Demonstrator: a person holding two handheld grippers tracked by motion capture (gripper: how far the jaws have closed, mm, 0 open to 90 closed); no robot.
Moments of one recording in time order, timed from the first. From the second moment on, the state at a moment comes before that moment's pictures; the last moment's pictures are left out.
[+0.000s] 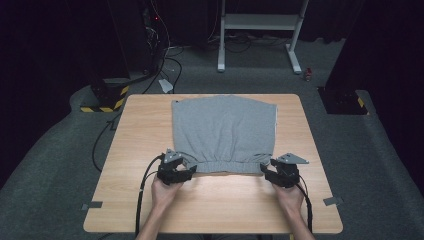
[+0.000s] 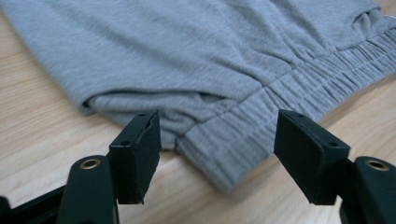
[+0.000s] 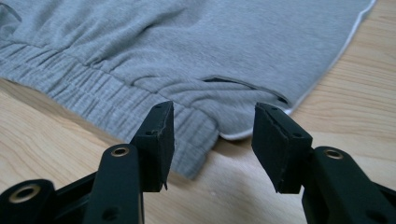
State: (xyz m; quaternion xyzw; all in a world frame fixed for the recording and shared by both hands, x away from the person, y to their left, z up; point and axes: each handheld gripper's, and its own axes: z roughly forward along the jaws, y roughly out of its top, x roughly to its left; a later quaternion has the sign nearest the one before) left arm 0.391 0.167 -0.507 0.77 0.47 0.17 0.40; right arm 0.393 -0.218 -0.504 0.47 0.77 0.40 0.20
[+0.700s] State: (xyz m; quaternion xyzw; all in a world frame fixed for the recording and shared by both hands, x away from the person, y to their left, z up) left arm 0.416 0.148 -0.521 0.77 0.48 0.17 0.39; right arm 0.428 -0.178 -0.507 0.46 0.78 0.38 0.19
